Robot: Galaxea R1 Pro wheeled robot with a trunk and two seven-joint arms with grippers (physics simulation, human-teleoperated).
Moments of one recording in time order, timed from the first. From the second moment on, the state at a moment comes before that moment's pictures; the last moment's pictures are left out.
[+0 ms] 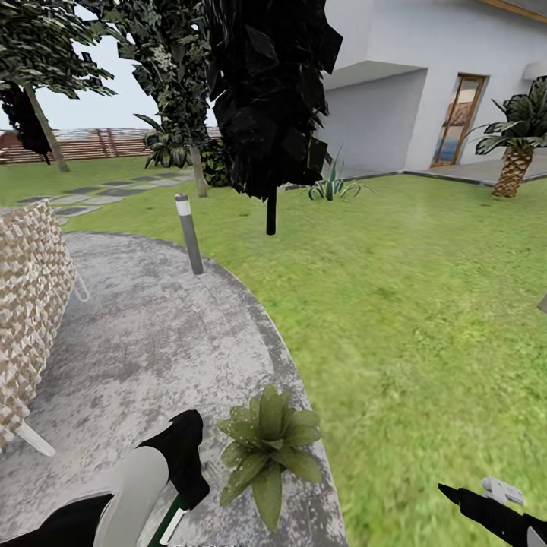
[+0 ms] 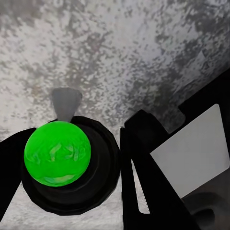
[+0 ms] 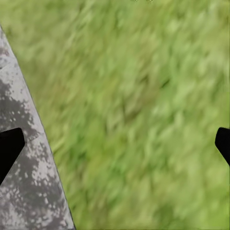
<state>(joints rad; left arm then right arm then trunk) -0.80 -0.11 0.22 -0.27 -1.39 0.80 -0.99 -0.52 -0.40 -0.74 -0.17 0.27 0.10 0.56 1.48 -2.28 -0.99</state>
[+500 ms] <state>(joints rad) -0.80 -0.11 0.22 -0.27 -1.39 0.81 -0.99 -0.52 -0.40 -0.74 -0.17 0.27 0.10 0.57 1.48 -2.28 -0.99</state>
